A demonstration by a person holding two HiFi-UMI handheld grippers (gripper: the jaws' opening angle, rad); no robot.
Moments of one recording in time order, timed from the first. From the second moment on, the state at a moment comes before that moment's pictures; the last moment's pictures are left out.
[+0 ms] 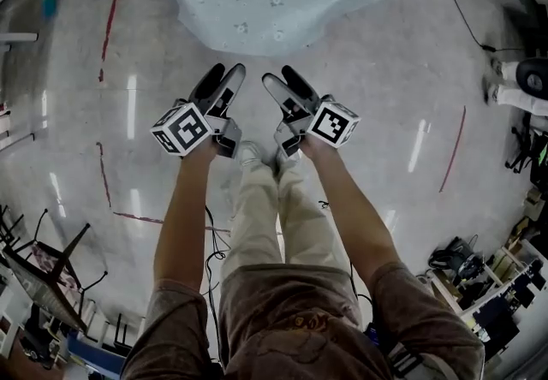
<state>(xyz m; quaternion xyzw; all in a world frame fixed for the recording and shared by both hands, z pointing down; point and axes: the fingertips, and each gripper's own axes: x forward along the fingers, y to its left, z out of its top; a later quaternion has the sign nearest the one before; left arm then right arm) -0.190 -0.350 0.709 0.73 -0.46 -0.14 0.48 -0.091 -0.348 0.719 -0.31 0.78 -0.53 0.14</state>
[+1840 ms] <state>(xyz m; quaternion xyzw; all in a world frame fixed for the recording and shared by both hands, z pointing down) -0.204 -0.426 0.750 0.71 -0.41 -0.24 0.52 -0.064 -0.426 0.777 -0.33 0.67 -0.57 0.32</state>
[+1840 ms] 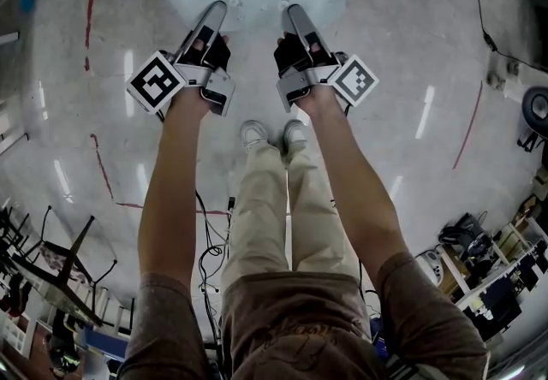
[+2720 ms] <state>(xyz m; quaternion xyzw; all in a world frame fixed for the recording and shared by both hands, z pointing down) -0.172 -0.412 0.660 0.74 -0.42 -0.20 0.49 -0.034 -0.406 0.658 -0.36 0.75 -0.49 0.25</state>
